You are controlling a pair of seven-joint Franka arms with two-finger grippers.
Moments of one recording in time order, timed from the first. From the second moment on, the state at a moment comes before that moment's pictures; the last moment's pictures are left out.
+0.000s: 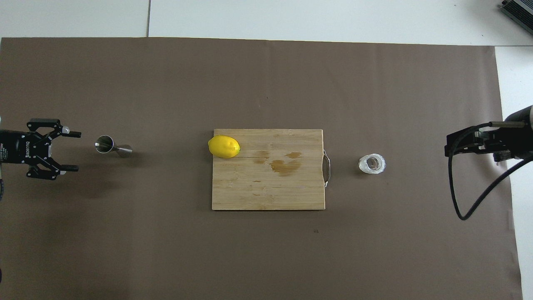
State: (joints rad) left arm 0.45 0.36 -0.03 -1.80 -0.87 1.50 -0.25; right arm 0.03 -0.03 0.01 -1.59 0.00 1.47 0.16
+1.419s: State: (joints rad) left arm 0.43 0.38 -0.02 -1.81 -0.89 1.51 -0.66; right arm 0.03 -0.03 0.01 -1.59 0.00 1.47 0.16
